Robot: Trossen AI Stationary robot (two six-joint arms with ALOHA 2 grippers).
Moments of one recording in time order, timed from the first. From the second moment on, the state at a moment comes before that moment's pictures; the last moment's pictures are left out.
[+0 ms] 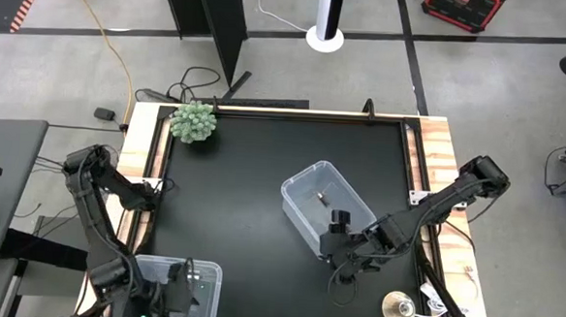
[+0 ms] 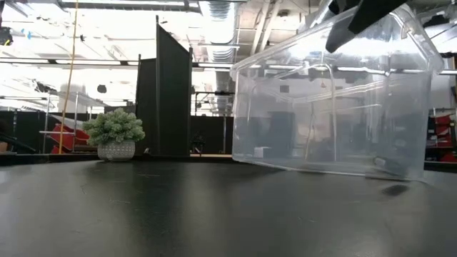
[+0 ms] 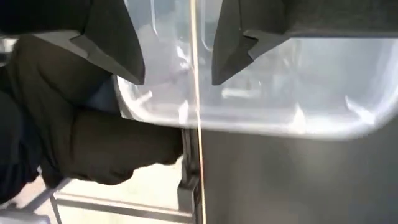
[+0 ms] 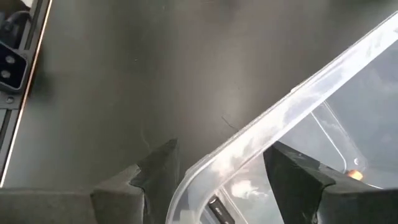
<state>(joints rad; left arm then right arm) -1.08 1.56 1.38 -0.74 -0.47 -0.95 0.57 1.53 1.19 -0.65 0.39 0.41</state>
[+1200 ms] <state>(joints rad) -1.02 1.62 1.15 -1.05 -0.18 -1.38 0.53 1.59 1.19 -0.60 0.37 0.38</state>
